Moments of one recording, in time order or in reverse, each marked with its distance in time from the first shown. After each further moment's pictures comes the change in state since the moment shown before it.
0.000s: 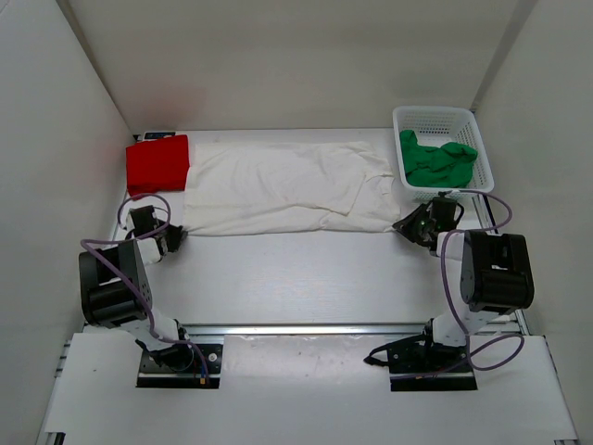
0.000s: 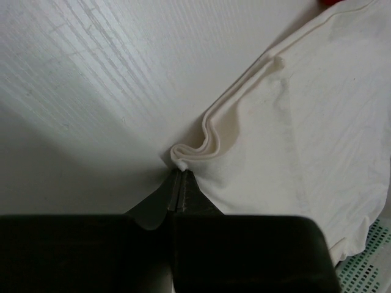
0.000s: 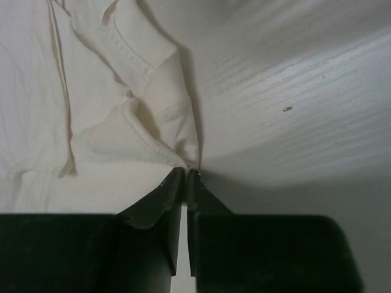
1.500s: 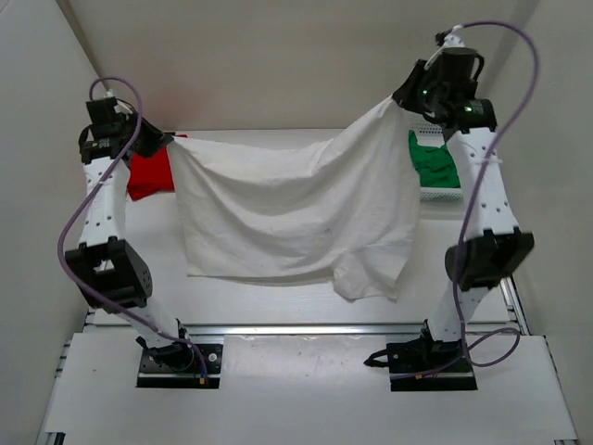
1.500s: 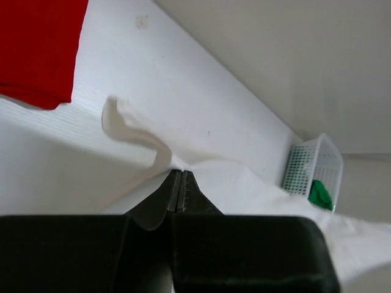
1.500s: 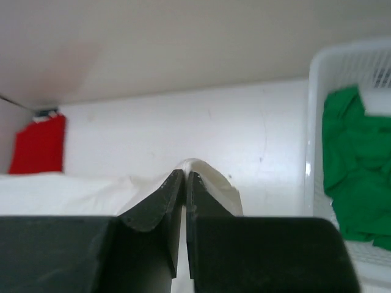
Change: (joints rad) left arm -0.039 0.040 1.103 -0.771 0.222 0.279; right arm 0.209 0.088 1.511 -0.947 0.126 -0.336
